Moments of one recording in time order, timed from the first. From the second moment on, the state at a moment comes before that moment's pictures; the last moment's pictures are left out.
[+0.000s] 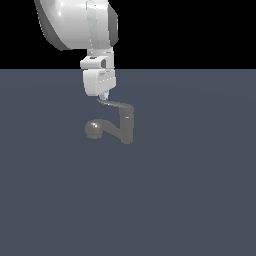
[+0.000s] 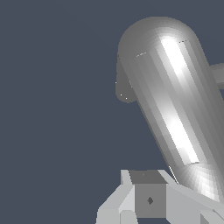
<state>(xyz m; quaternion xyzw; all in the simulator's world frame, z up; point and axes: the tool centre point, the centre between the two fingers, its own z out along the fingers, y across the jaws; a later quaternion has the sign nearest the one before) 0.093 0.091 0.173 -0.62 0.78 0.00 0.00</state>
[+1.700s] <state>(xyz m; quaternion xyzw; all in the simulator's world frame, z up) 0.011 0.088 0.175 -0.63 0.78 0.00 0.00</state>
